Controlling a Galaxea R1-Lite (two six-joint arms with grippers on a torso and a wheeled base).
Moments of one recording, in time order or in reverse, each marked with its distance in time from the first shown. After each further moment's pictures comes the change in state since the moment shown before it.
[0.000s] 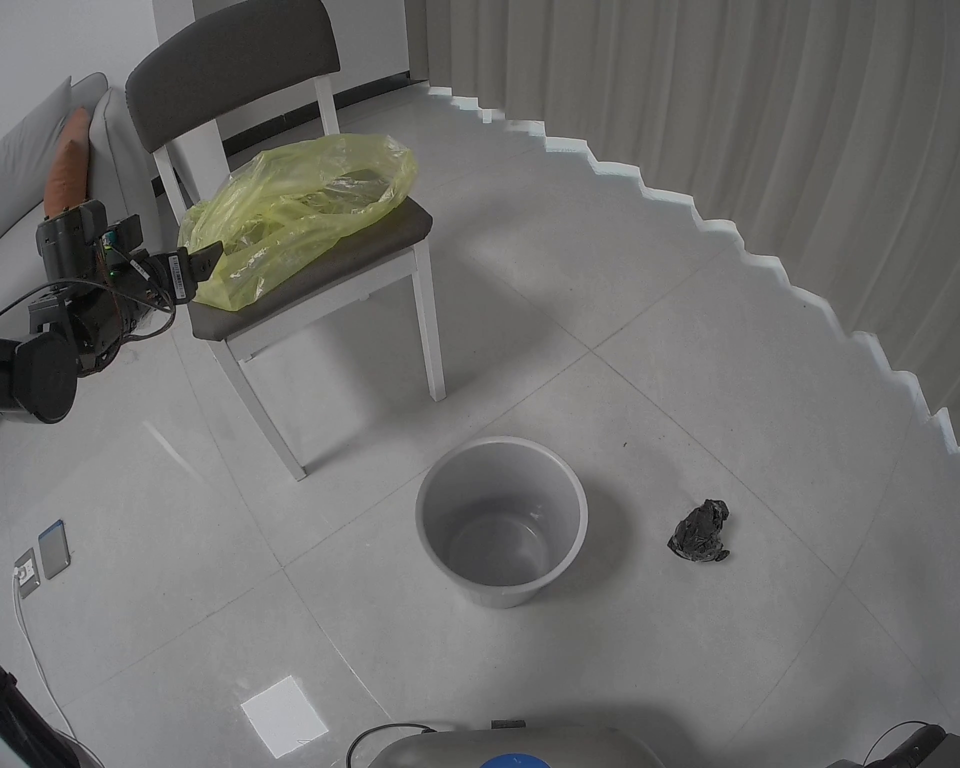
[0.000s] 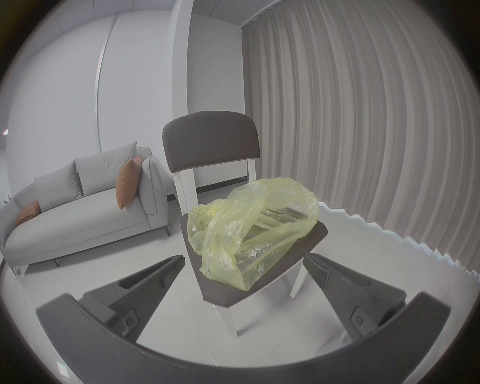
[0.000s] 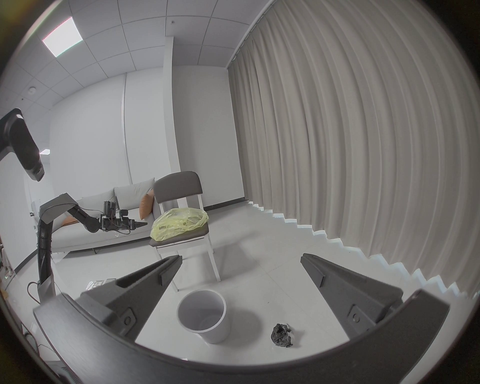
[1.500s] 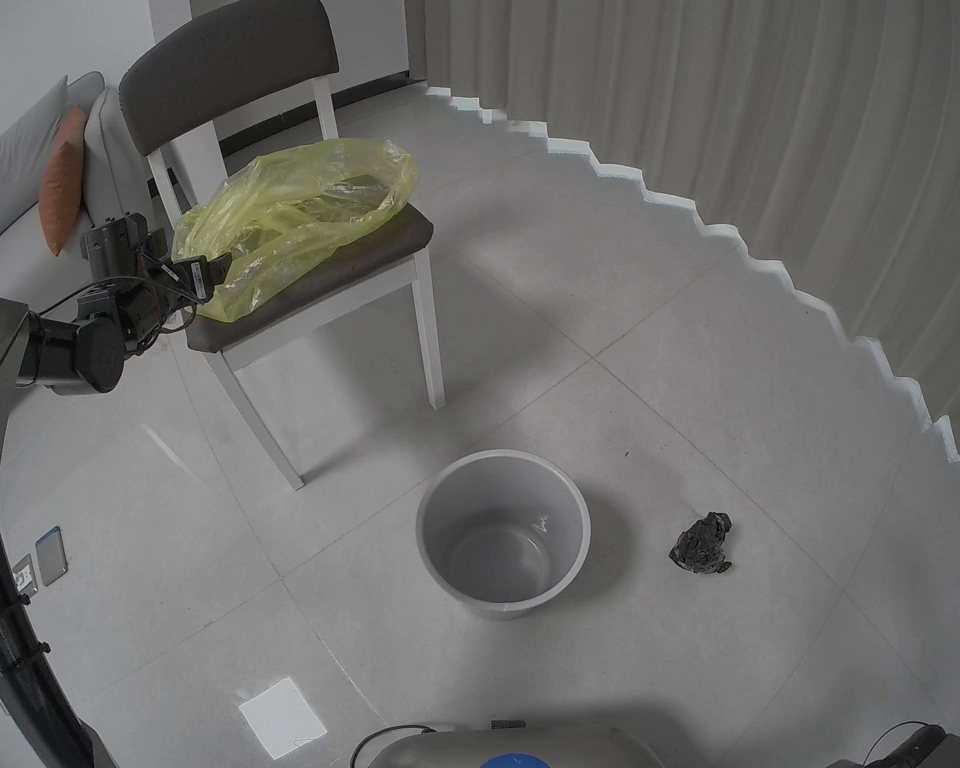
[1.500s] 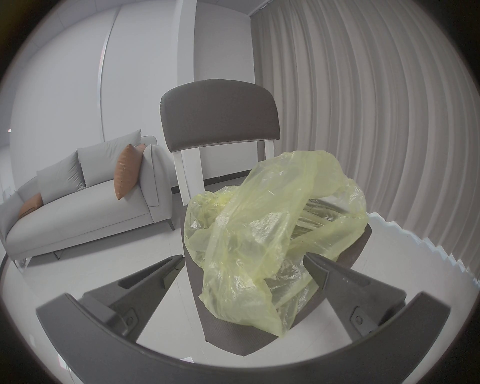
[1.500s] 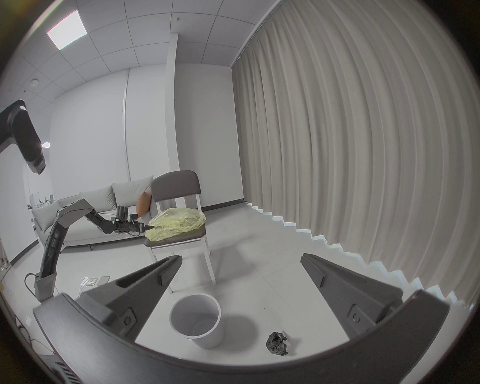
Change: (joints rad) left arm 0.046 0.281 -0.301 0.046 0.010 -0.029; right arm -0.003 -0.006 0.027 -0.044 0.001 -0.024
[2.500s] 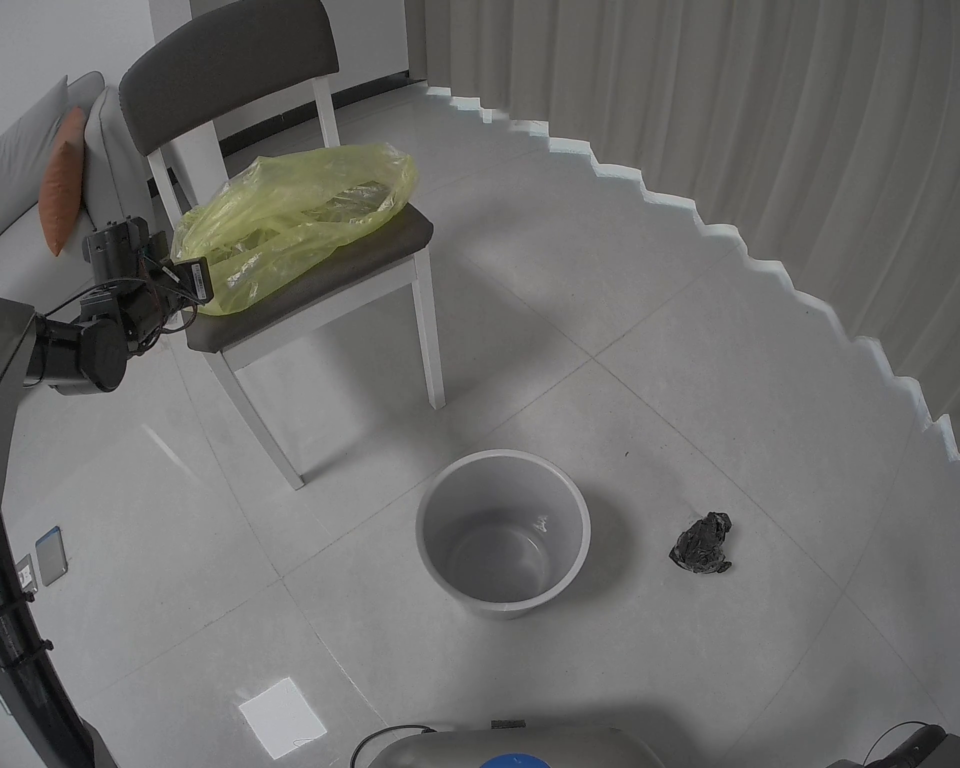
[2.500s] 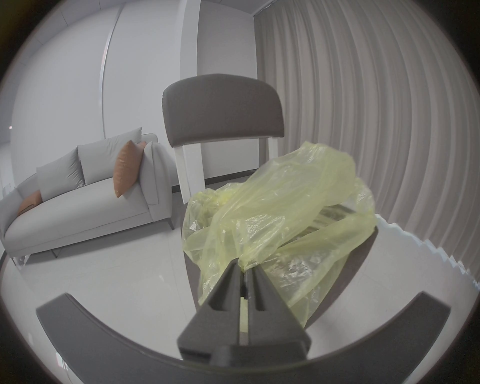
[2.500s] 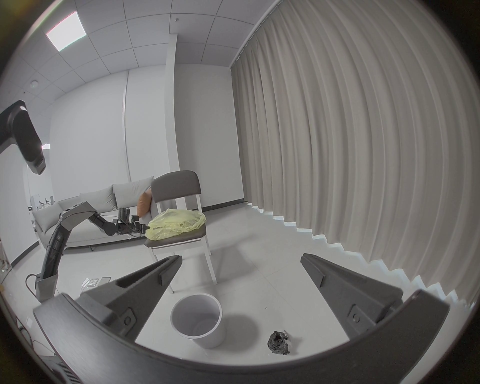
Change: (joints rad) left arm 0.002 -0.014 0.003 -0.007 -0.053 -0.002; right arm 0.001 0.000 0.005 0.001 0.003 0.011
